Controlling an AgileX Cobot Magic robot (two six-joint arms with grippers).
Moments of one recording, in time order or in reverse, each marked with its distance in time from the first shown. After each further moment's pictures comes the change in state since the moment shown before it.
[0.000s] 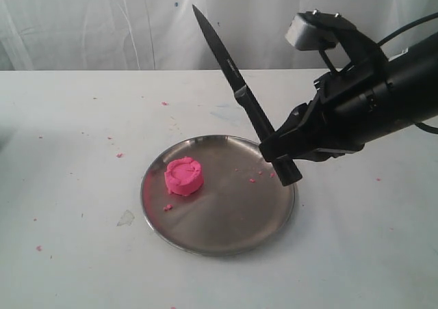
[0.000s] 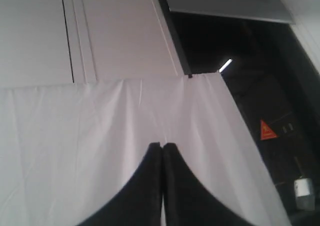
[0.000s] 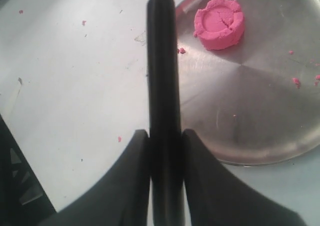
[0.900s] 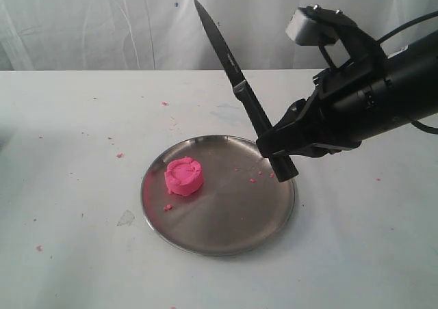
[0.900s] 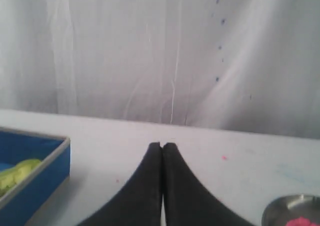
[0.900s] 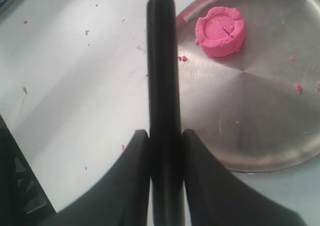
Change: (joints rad) left arm 0.000 0.315 -0.100 -0.311 0.790 0.127; right arm 0.000 0.000 0.000 0.026 -0.016 0.004
